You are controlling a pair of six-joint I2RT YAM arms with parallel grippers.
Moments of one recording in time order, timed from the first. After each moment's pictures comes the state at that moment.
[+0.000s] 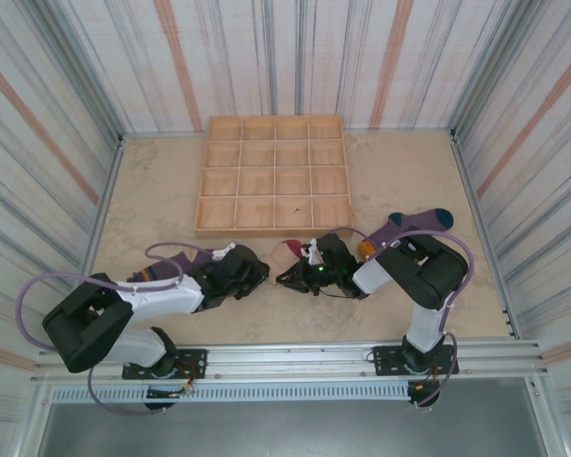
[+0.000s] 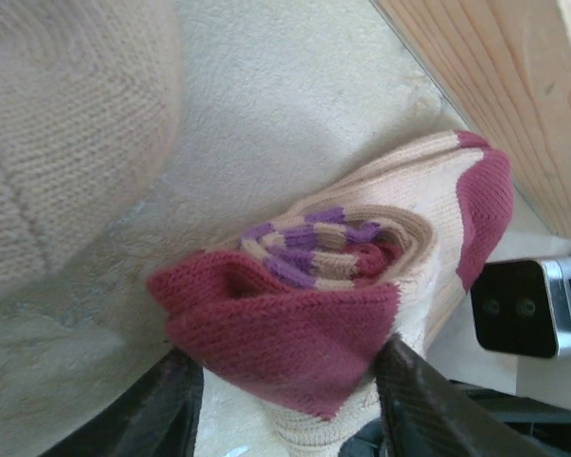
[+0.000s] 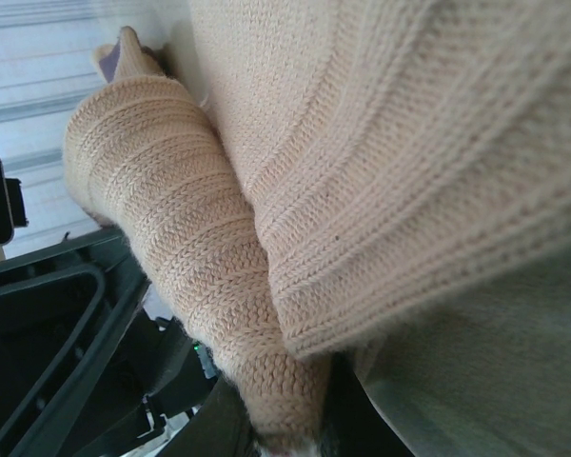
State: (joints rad) left arm -0.85 1.35 0.47 0.06 -0.12 -1.36; right arm 0.74 1.83 0.50 0.70 -0.62 1.28
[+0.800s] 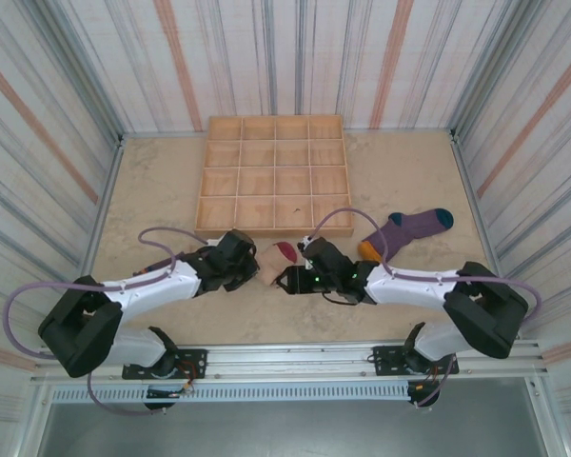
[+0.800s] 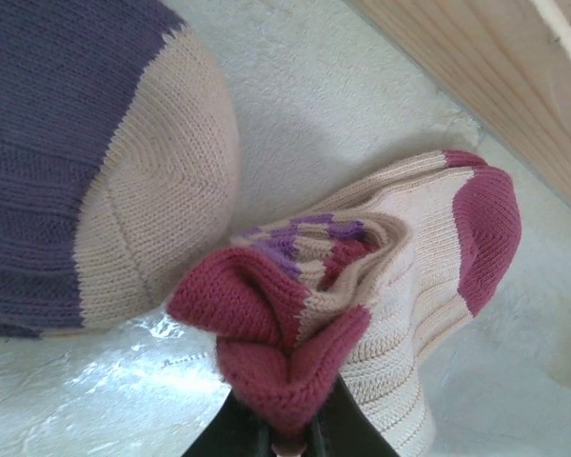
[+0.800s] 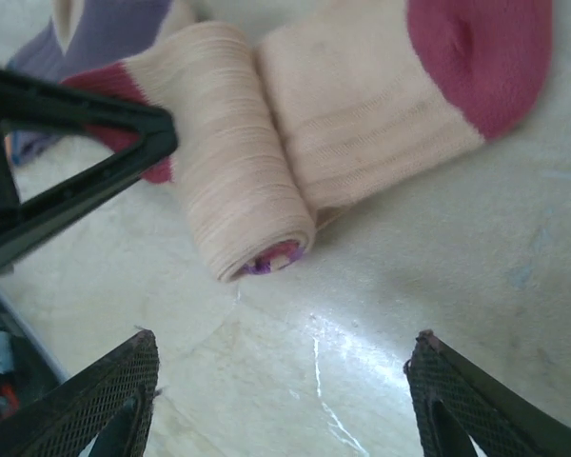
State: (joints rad) left arm -0.76 1.32 0.62 -0.29 -0.07 -1.22; right arm 0.98 1.39 0.63 -0.02 -0.08 0.76
